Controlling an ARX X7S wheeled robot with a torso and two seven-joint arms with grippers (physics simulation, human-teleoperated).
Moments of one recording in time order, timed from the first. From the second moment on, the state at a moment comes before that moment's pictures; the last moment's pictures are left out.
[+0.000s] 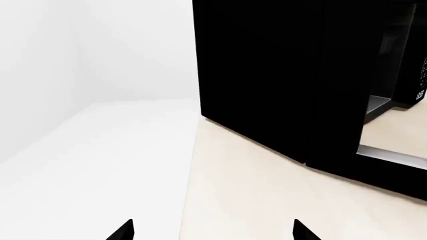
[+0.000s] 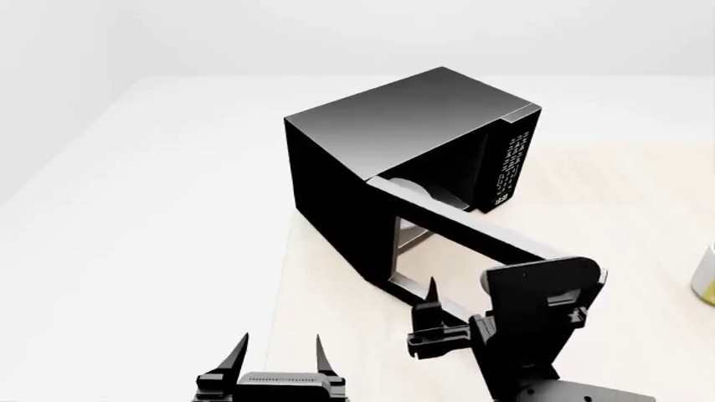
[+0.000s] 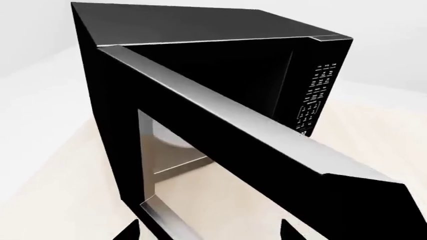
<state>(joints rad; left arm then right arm) 0.14 0.00 0.27 0.11 0.07 -0.04 -0.28 0.81 0.89 -1.24 -0.56 1.19 0.22 1.10</state>
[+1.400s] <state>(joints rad) 0.14 0.00 0.27 0.11 0.07 -0.04 -0.28 0.89 0.81 -1.23 -0.29 1.23 0.28 0.97</state>
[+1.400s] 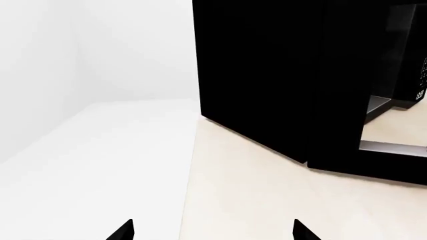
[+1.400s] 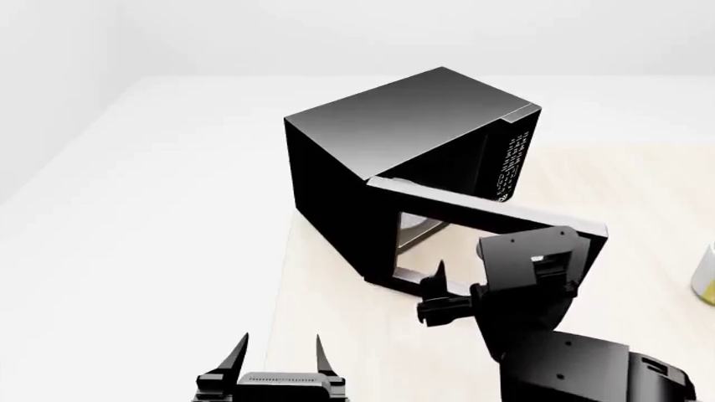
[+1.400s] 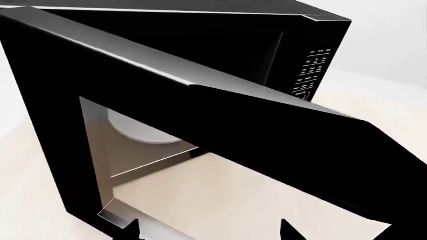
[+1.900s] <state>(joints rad) 0.14 0.00 0.27 0.11 0.07 -0.04 -0.28 0.96 0.77 -1.22 -0.18 1.23 0.31 0.91</state>
